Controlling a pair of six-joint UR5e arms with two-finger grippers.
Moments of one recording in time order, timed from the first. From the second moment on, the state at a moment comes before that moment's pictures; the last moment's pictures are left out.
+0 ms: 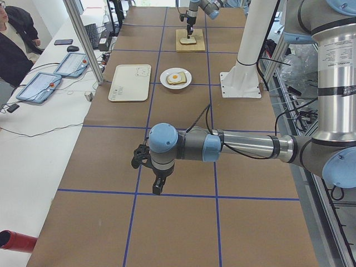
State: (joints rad) left arm -1.62 -1.45 -1.78 -1.55 -2.38 0.24; right arm 0.77 -1.88 1.76 -0.64 2.02 0.86
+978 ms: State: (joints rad) left arm -1.62 -1.45 -1.79 -1.55 -2.38 0.24; right arm 0.84 -1.87 1.78 -0.64 2.11 0.86
